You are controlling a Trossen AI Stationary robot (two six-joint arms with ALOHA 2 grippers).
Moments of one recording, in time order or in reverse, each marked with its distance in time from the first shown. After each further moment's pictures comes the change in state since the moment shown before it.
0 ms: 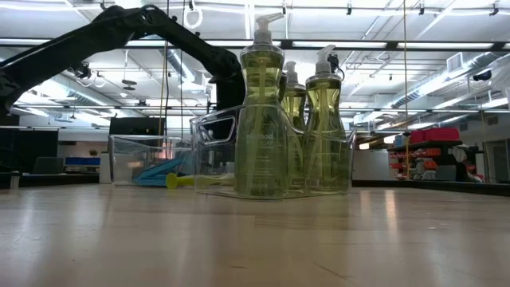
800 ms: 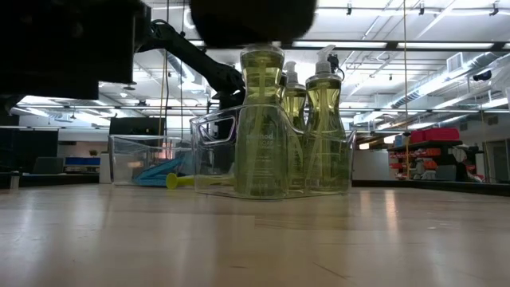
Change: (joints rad) left arm 0.009 0.098 -0.001 0.036 -0.062 -0.004; right arm 0.000 0.000 0.000 0.007 0.000 0.030
